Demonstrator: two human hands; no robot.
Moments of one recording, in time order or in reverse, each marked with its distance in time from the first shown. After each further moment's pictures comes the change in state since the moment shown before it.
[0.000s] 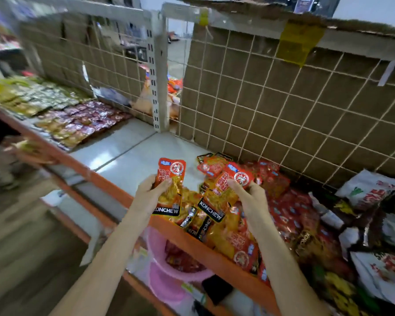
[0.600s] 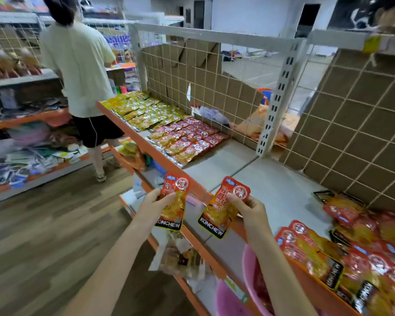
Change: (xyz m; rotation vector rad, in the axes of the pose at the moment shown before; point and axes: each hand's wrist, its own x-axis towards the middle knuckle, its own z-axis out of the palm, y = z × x) left_hand 0.038 0.031 -0.284 0.139 0.204 -0.059; right_hand -0.013 0.018 0.296 0.176 -0.282 0.217
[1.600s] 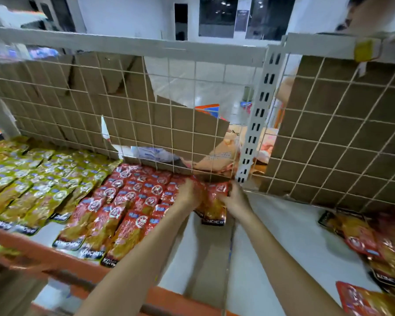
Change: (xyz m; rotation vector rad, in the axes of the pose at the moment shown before) left_hand 0.307 0.083 0.170 0.881 -0.435 0.390; right_hand 0.282 -0.036 0.003 -0.614 0.509 -0.126
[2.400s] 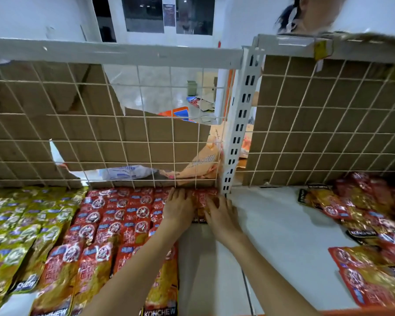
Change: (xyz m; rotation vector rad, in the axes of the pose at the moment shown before) left_hand 0.047 -0.045 0.018 0.638 0.049 0.701; right_hand -0.024 0.014 0.044 -0.837 0.153 -0.005
